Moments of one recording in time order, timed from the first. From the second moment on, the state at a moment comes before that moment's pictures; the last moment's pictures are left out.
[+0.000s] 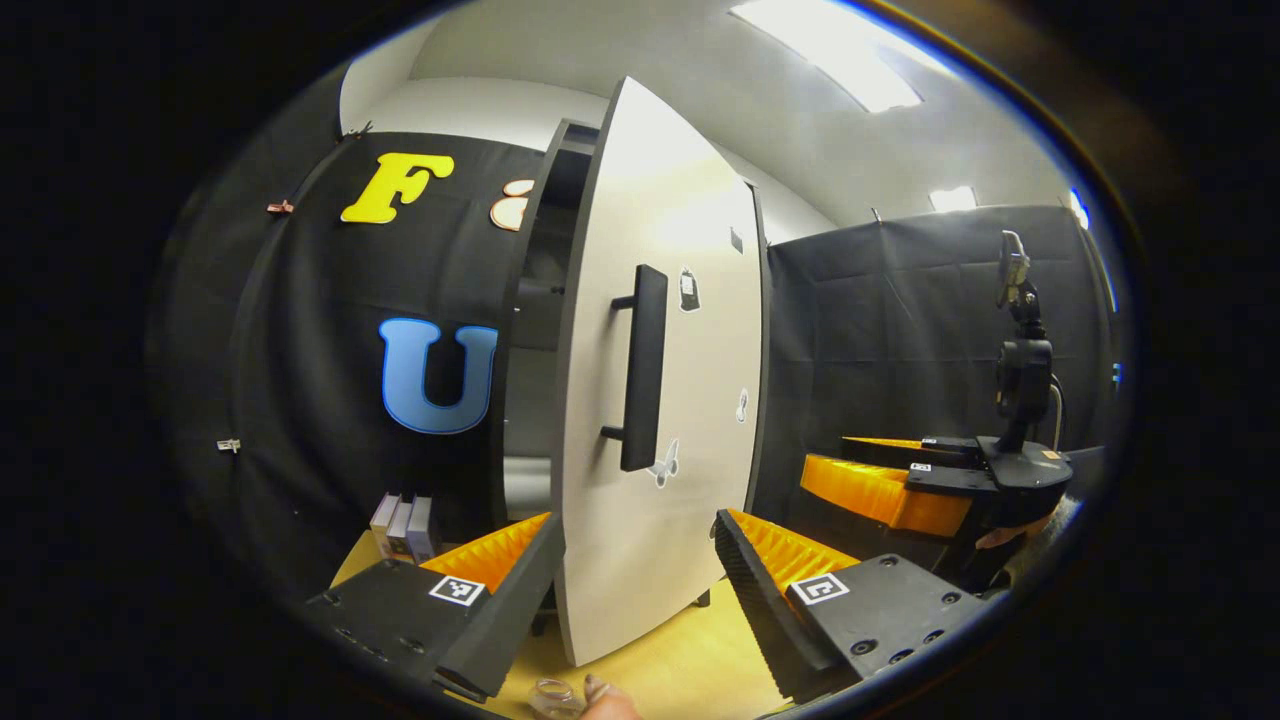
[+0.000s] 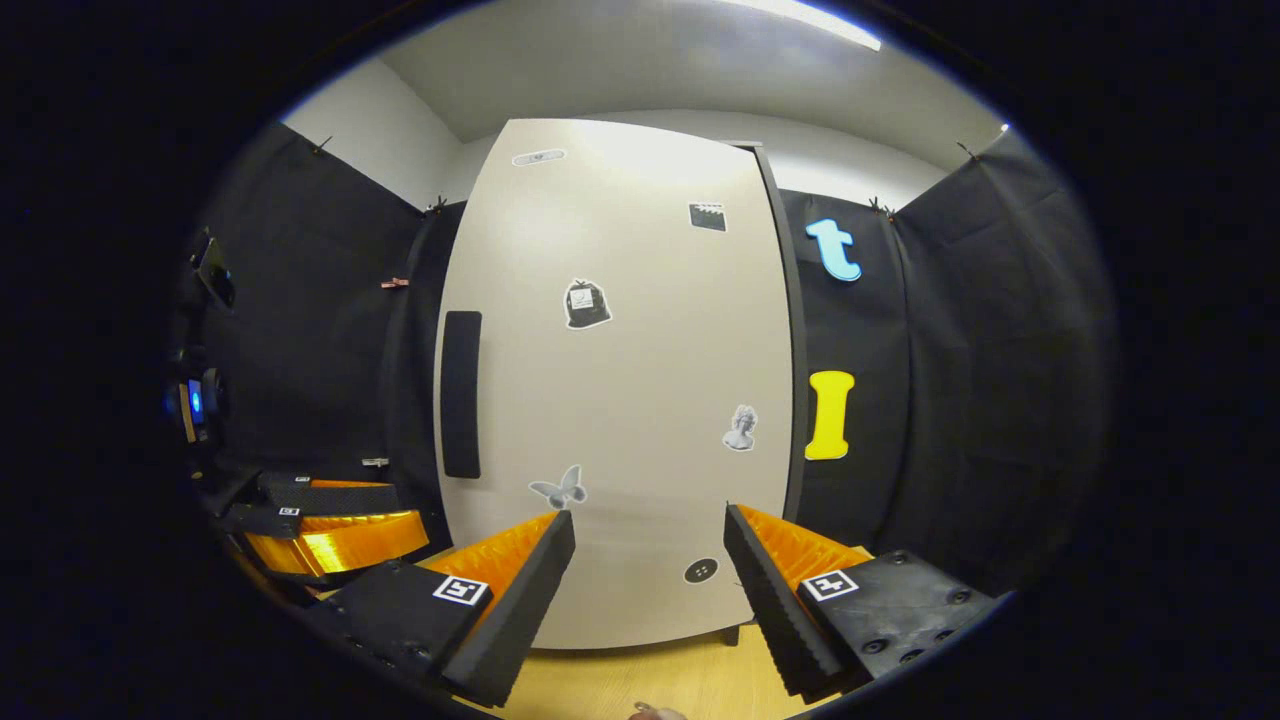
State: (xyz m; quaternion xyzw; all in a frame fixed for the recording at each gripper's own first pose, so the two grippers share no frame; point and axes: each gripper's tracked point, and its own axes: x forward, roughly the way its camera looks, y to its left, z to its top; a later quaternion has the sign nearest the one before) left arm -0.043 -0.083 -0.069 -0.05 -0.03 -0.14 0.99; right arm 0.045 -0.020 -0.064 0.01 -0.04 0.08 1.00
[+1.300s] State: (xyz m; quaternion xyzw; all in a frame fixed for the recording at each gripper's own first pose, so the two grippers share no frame) left arm -0.017 -0.124 -0.061 -0.02 -0.03 -0.12 0.99; right arm 0.077 -0.053 -0.055 0.01 -0.03 0.10 0.99
